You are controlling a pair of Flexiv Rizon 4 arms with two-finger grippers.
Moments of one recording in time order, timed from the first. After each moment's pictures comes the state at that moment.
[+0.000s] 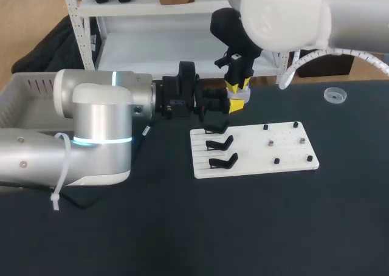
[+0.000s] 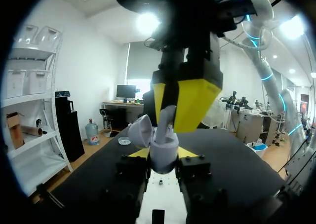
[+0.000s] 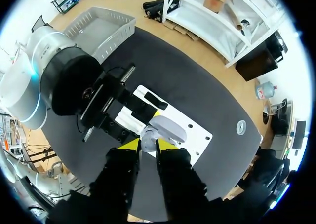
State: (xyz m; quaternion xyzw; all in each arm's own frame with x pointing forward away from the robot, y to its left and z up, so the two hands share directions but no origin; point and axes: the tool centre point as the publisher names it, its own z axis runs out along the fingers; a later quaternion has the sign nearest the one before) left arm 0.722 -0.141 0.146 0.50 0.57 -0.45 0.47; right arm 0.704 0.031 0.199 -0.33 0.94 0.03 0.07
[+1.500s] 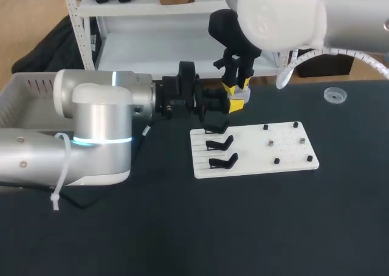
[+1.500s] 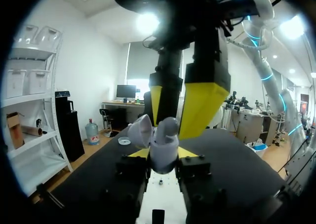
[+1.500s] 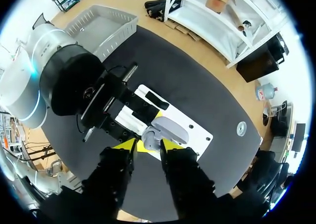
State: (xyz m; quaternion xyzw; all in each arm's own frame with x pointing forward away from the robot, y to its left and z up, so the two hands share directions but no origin) left arm 0.722 -0.141 0.146 0.50 0.57 -0.45 0.47; right arm 0.703 0.034 0.197 -0.34 0.94 0.03 0.07
